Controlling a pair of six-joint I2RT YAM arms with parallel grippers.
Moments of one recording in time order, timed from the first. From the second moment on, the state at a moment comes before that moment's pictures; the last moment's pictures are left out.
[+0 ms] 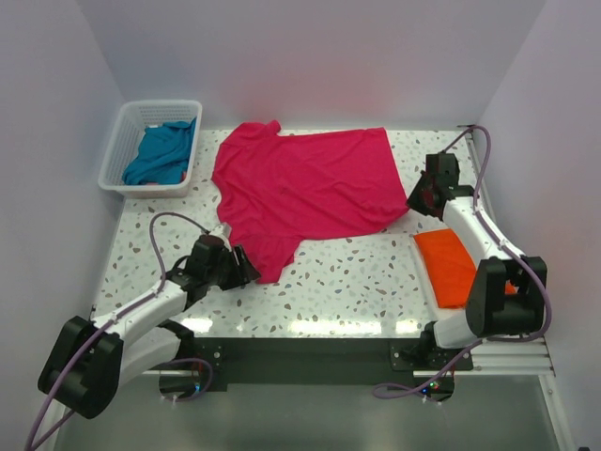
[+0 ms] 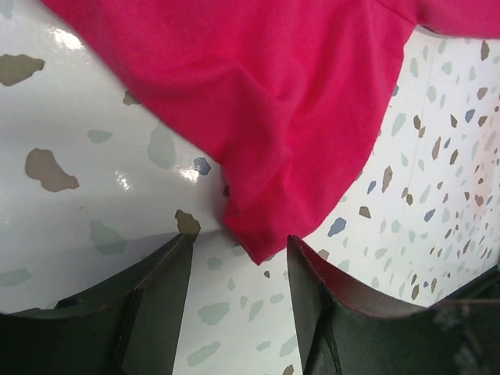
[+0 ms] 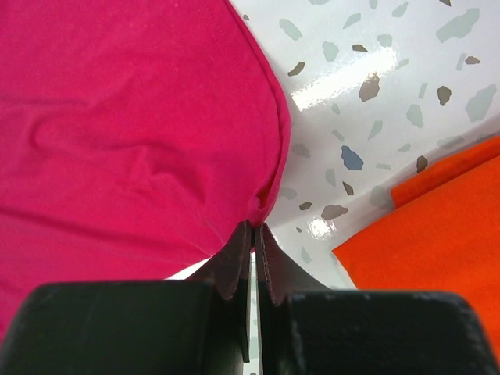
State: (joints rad) left arm -0.42 1.03 0.31 -0.12 0.16 -0.73; right arm 0.04 1.48 1.07 -0.48 0.14 0.54
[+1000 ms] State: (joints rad) left arm -0.51 0.87 0.76 -0.30 0.04 -0.74; right arm 0.04 1.39 1.08 -0.53 0.15 0.54
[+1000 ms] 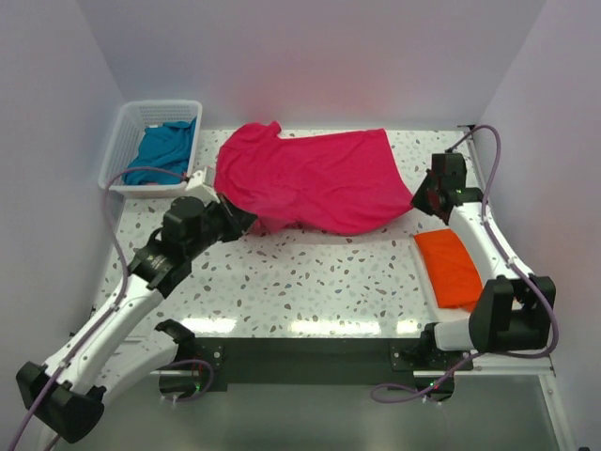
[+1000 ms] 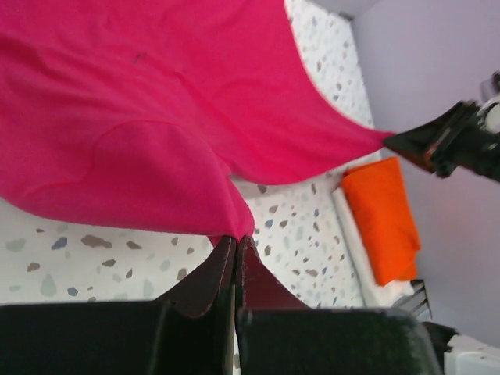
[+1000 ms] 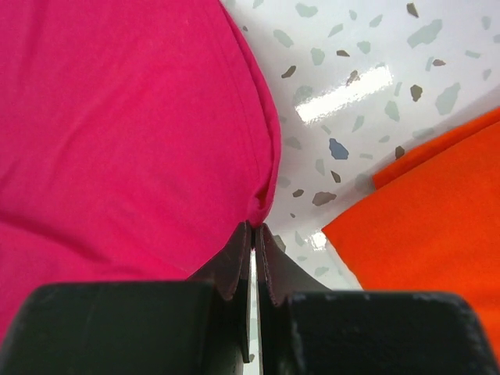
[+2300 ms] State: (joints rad) left arm 0.02 1.97 2.29 -0.04 0.24 -0.81; right arm 0.03 1.78 1.91 -0.42 0.03 0.50
